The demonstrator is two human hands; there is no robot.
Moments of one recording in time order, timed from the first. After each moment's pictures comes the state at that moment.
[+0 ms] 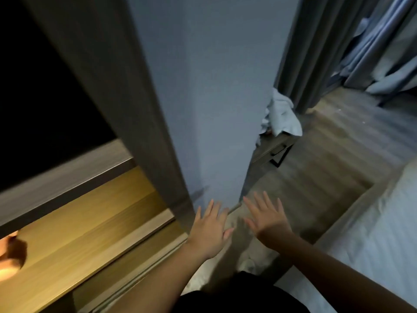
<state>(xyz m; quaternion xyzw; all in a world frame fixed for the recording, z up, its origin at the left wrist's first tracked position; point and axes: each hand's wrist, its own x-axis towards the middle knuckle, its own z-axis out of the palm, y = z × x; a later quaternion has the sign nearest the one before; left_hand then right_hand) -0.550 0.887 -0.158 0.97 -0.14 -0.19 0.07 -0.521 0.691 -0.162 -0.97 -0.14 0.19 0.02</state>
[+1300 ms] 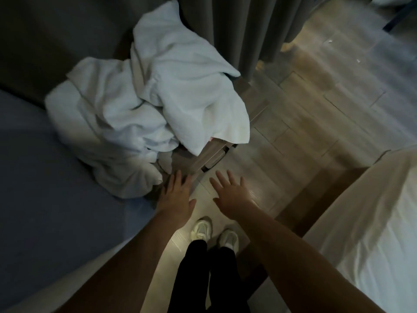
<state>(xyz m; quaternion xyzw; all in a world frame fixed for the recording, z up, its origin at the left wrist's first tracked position) -0.124 0.627 -0.397 0.95 -0.06 -0.29 0.06 -0.109 0.444 -0.410 -0.91 -0.16 0.38 0.02</state>
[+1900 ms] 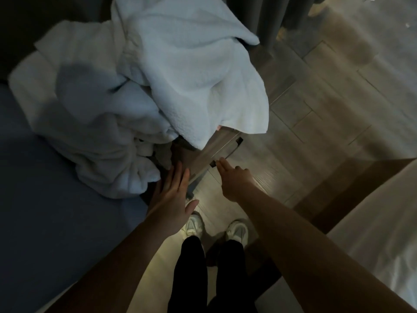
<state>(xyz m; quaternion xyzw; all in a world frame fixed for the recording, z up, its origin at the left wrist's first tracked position) -0.126 0.650 -0.424 0.96 -0.11 -0.25 0.03 -0.067 0.456 -0.487 -0.91 -0.14 0.40 0.04</state>
